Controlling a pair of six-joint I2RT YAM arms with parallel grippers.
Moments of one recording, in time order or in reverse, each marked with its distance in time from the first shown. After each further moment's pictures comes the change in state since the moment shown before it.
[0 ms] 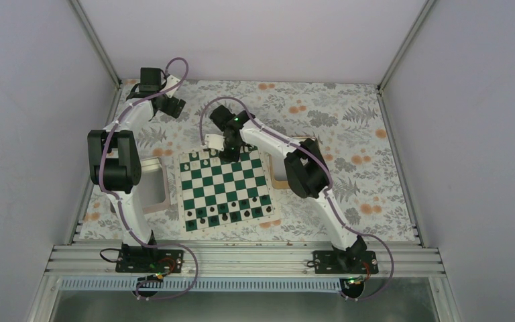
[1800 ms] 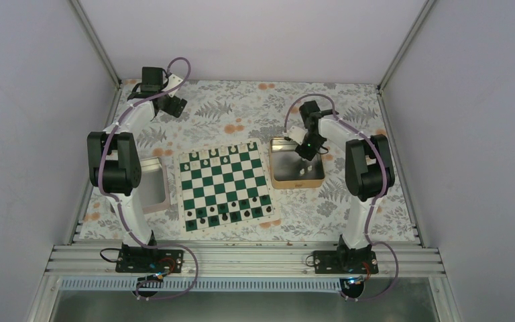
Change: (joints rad) left arm -0.022 -0.029 -0.013 0.005 -0.021 0.008; right arm -0.530 -0.459 -0.728 0.128 0.103 0.008
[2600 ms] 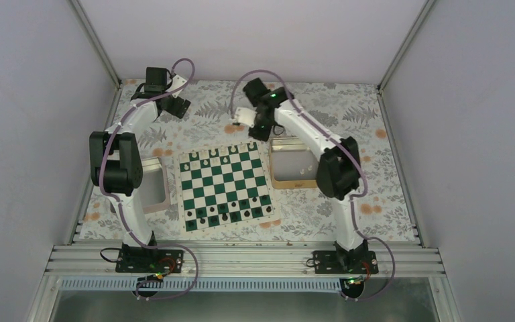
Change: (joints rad) left arm -0.024 0.001 0.000 -0.005 0.002 0.003; right arm 0.335 0.141 0.610 -0.260 0.026 -0.011
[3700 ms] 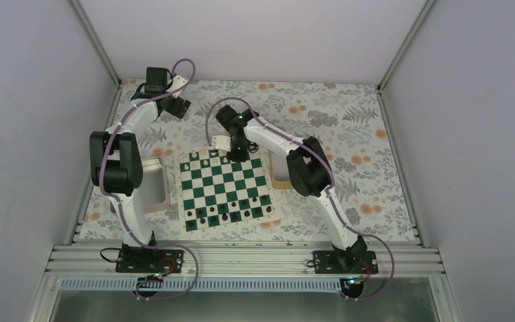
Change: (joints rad) left arm -0.003 0.000 0.000 0.001 -0.001 0.011; right arm 0.164 0.299 0.086 0.061 -0.097 -0.042
